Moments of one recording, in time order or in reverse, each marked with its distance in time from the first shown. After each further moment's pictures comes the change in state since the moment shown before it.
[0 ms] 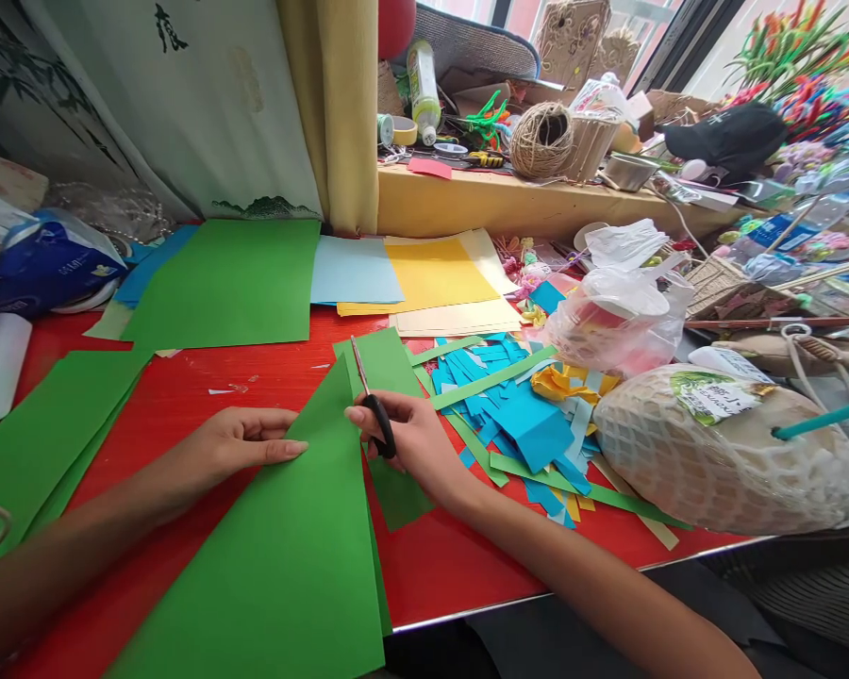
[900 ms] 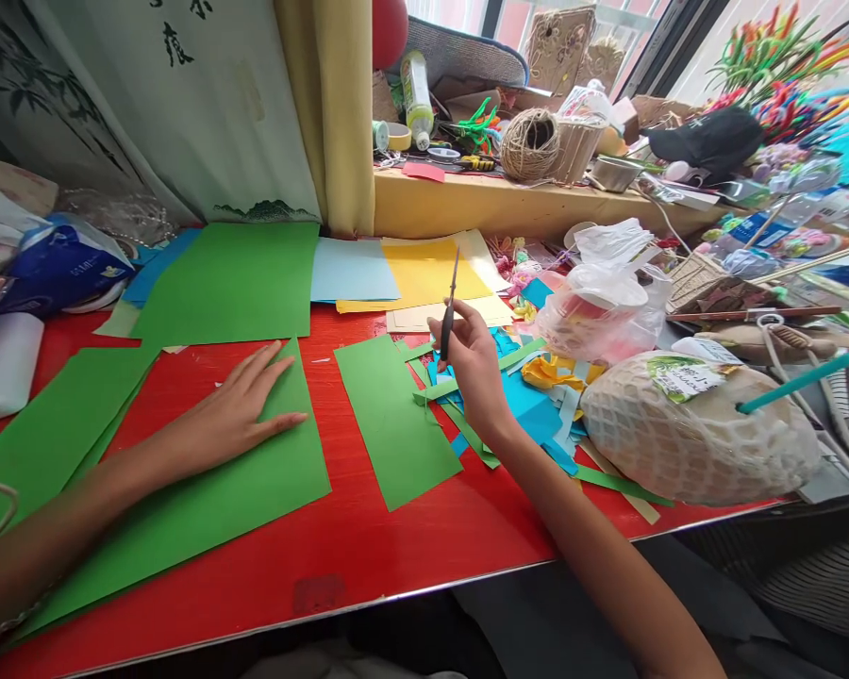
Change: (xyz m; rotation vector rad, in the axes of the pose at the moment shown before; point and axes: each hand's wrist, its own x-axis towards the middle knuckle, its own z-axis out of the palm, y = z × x) left_hand 0.022 -0.025 -0.045 1.377 0.457 0.341; right_hand 0.025 -0.026 -0.052 -0.149 0.426 -0.451
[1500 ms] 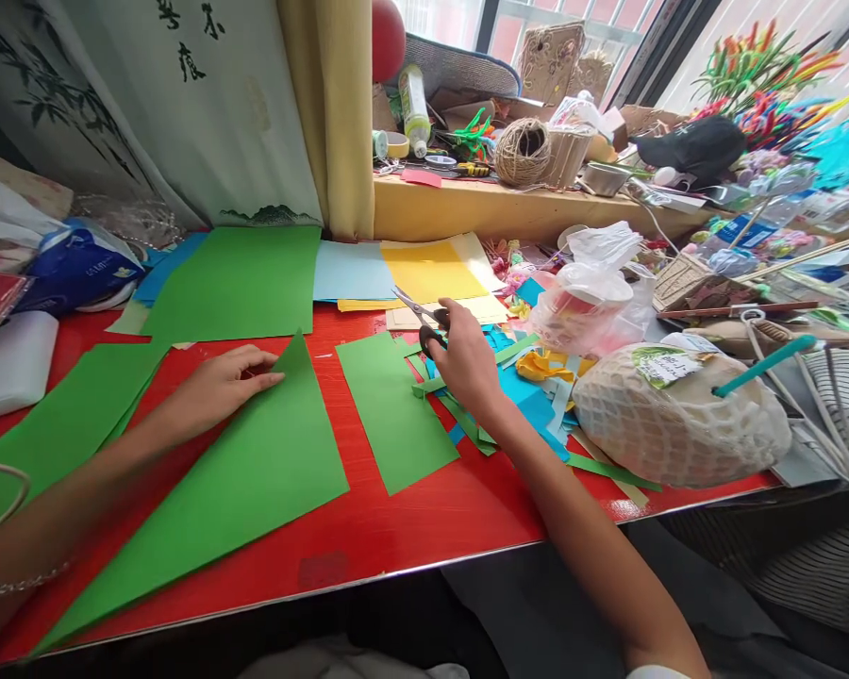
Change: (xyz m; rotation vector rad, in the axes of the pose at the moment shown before) left_hand 0.010 -0.004 -0.020 -0.374 0.092 -0.177; right_hand 0.011 0.017 -0.012 -0.934 -0.003 -0.311
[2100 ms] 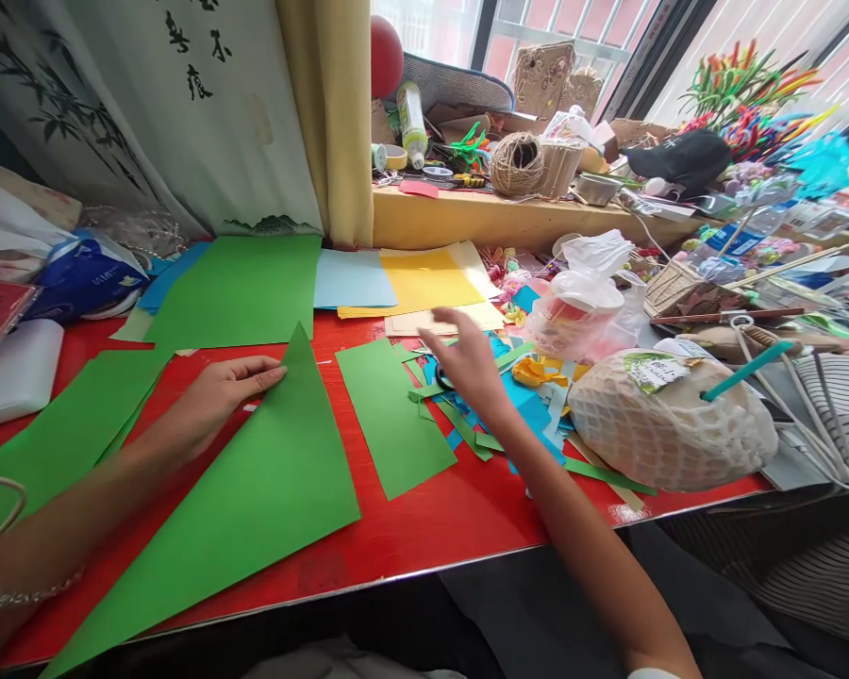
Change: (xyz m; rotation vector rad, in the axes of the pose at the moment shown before) left_hand -0.013 0.023 0.006 -0.755 -0.011 -0.203; right_hand 0.001 -0.011 -0.017 0.317 -0.063 0.092
